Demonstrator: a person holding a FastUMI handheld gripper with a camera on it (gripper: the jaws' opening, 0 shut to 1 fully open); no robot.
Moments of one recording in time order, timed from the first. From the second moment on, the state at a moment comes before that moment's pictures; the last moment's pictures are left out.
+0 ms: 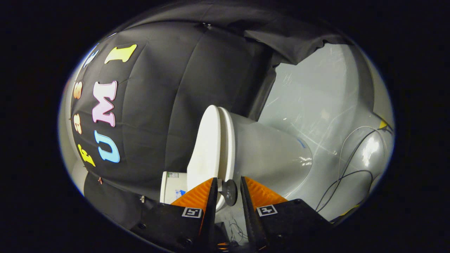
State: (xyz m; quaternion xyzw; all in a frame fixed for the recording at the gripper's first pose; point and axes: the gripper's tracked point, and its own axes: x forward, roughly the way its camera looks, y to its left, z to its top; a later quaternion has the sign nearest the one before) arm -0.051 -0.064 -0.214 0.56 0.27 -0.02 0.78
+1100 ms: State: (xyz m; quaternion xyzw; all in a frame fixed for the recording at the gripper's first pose) arm -0.048 -0.055 -0.187 0.56 0.27 -0.05 0.78
